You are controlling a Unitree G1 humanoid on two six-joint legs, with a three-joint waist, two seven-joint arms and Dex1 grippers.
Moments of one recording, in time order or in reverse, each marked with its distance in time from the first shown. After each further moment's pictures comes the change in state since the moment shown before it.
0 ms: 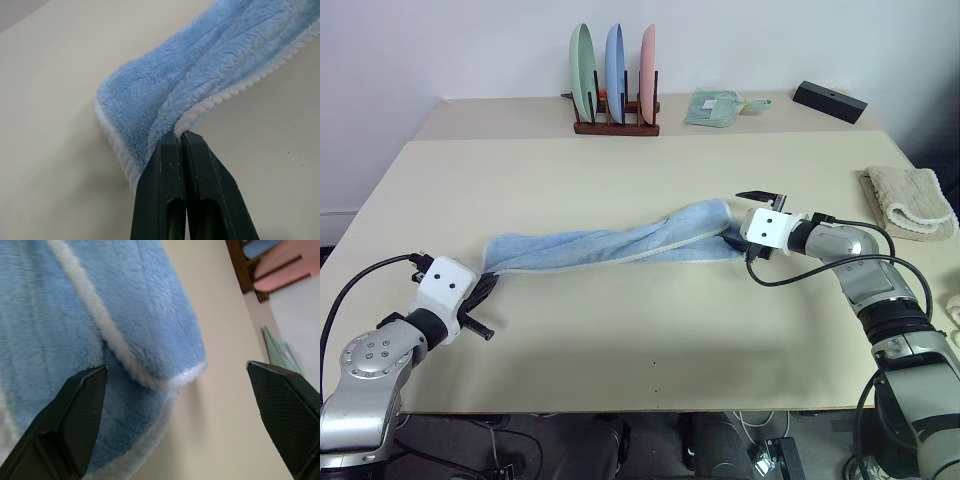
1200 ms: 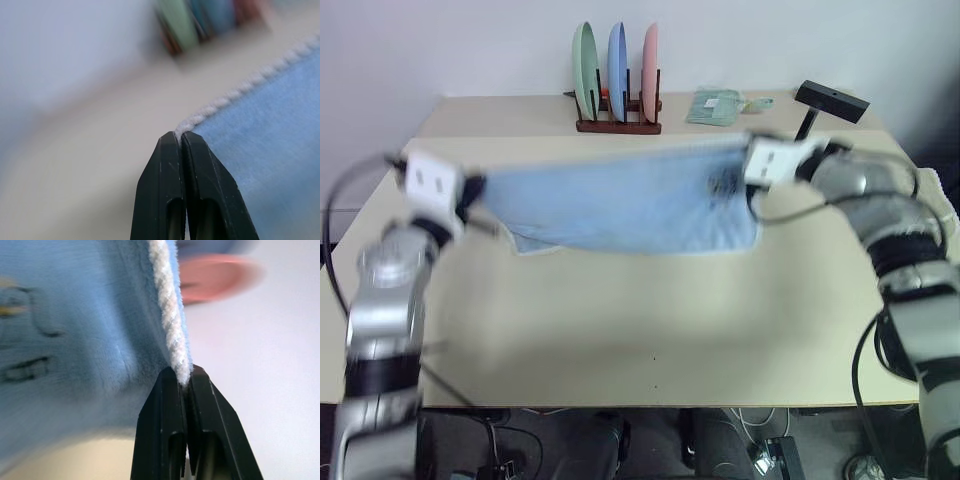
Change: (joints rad) left arm -0.815 -0.022 -0.060 0.493 0.050 -0.192 0.220; right arm -0.525 -0.026 0.071 0.269 -0.254 -0.040 -0.424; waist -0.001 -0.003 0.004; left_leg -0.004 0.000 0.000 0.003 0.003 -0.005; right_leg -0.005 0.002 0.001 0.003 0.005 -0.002
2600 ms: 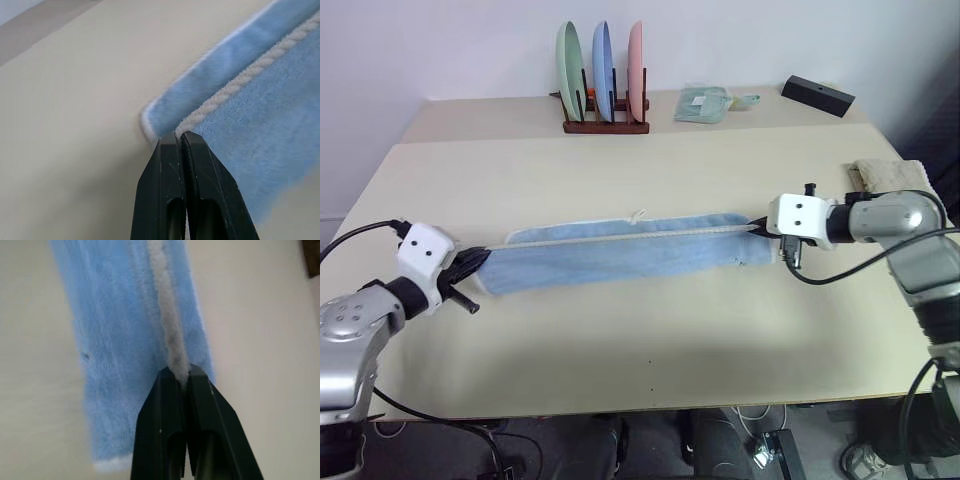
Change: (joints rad) left arm 0.580 0.147 0.015 -0.245 -0.141 0.143 -0.307; right arm 0.479 -0.140 -0.012 -0.505 0.428 0.369 0.805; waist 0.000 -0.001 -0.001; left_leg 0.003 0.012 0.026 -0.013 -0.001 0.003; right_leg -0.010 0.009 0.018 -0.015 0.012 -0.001
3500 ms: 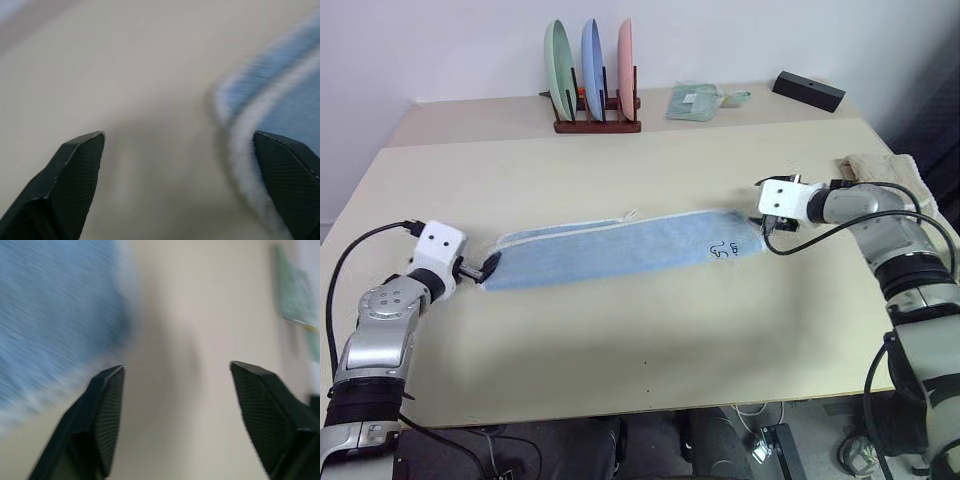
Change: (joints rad) left arm -0.143 -0.098 -0.027 0.327 0.140 -0.138 0.237; right arm -0.200 0.091 0.003 0.455 -0.231 -0.236 -0.314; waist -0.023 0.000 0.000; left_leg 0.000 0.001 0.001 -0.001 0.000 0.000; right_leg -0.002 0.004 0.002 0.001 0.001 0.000
